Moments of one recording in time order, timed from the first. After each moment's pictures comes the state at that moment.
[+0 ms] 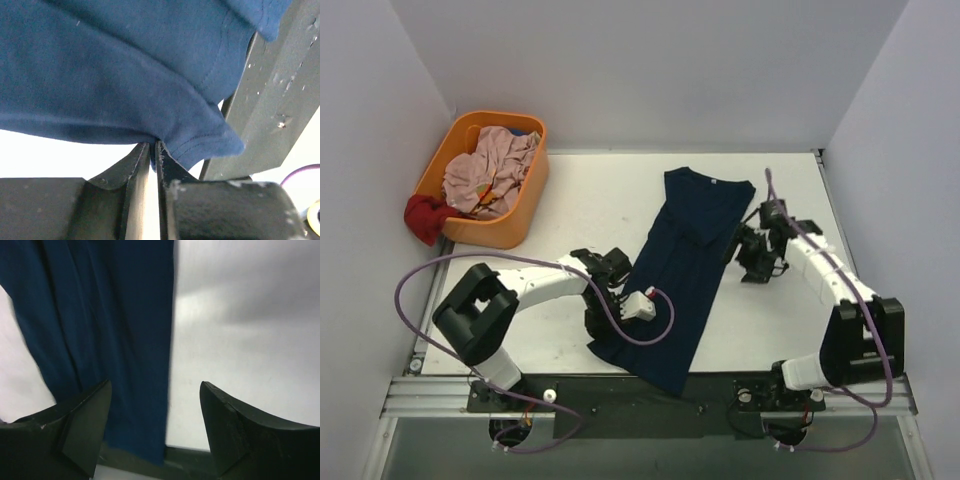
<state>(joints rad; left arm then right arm) -0.83 1.66 0.97 -0.88 0.41 0.60 0.07 1.46 1.02 -0.72 -0.20 0.58</state>
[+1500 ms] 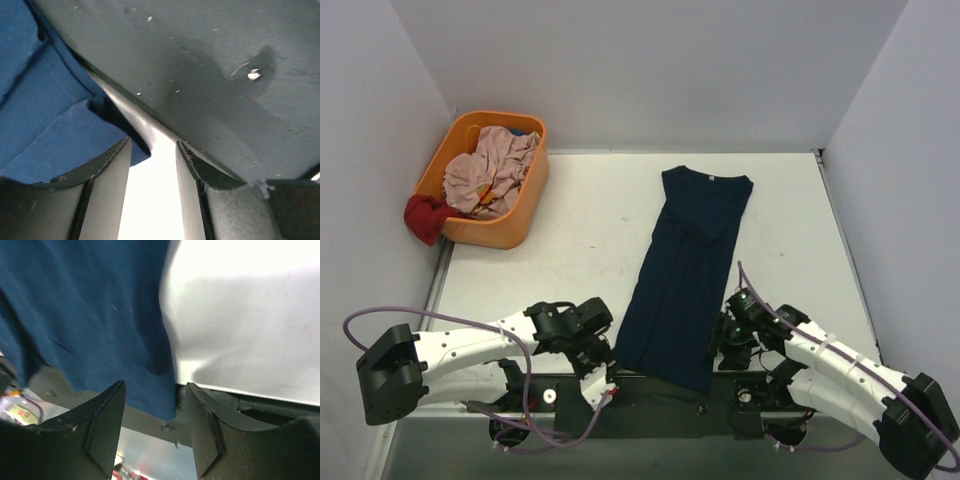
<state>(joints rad) -1.09 1.11 0.61 -0.76 0.55 1.41 0.59 0.87 0.36 -0.72 -0.24 0.96</state>
